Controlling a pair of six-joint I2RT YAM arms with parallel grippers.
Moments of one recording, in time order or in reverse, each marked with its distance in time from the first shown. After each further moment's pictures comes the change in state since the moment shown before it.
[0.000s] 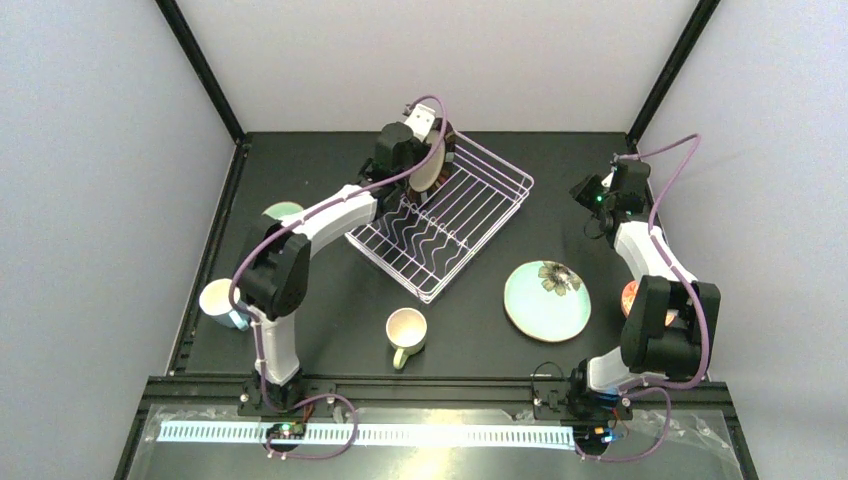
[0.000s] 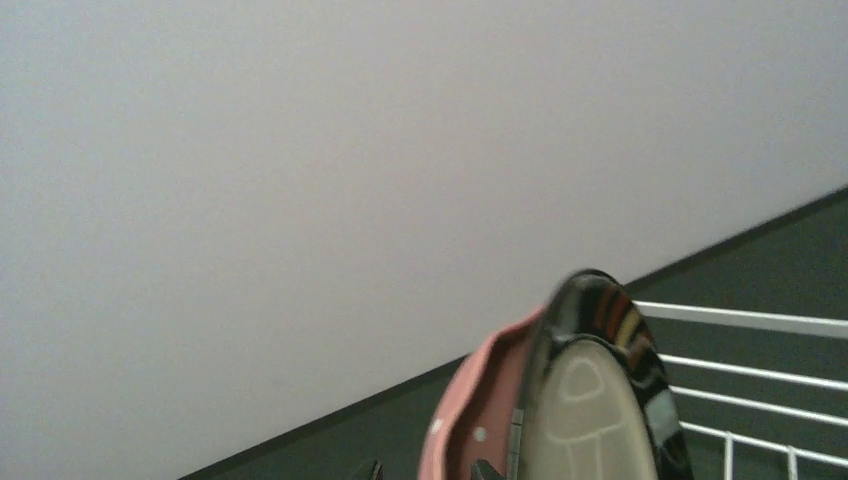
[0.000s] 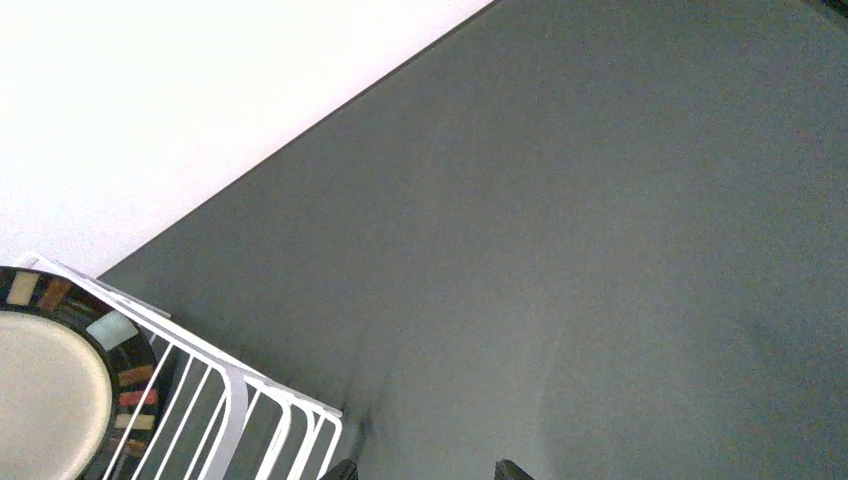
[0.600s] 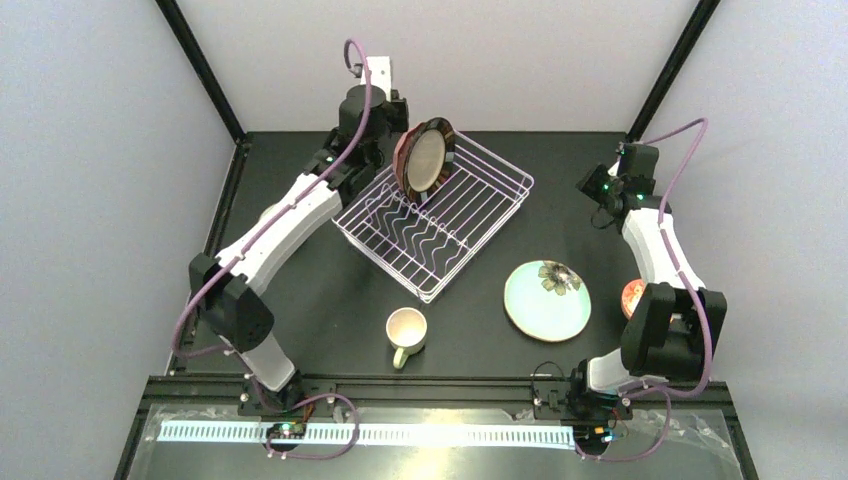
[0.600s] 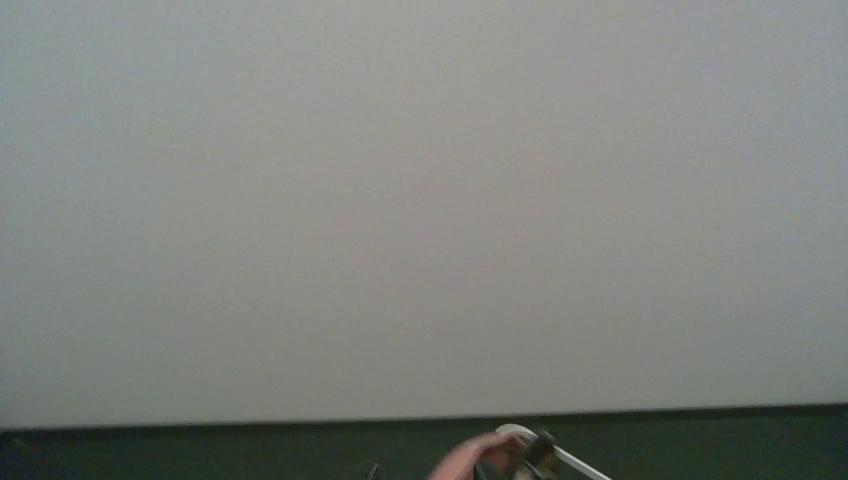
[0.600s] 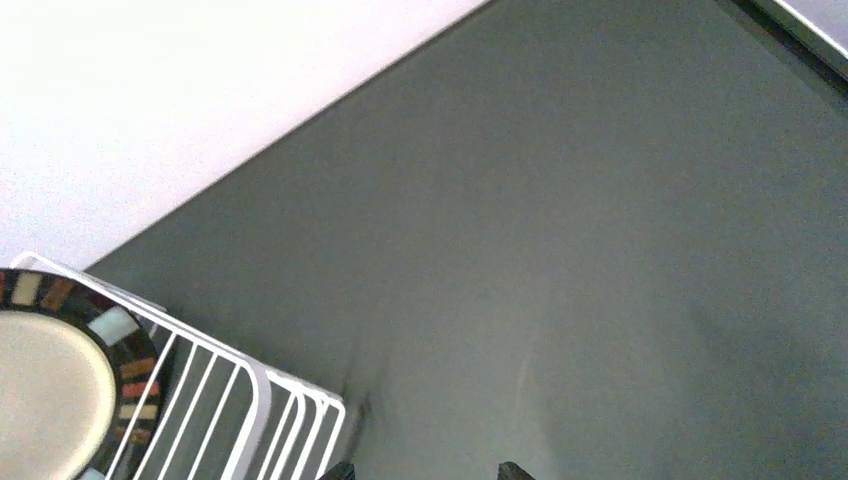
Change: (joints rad) left arm -0.008 -0.237 0.195 -0.345 -0.095 -0.385; right arm 0.000 -0.008 0.170 -0.231 0.028 -0.031
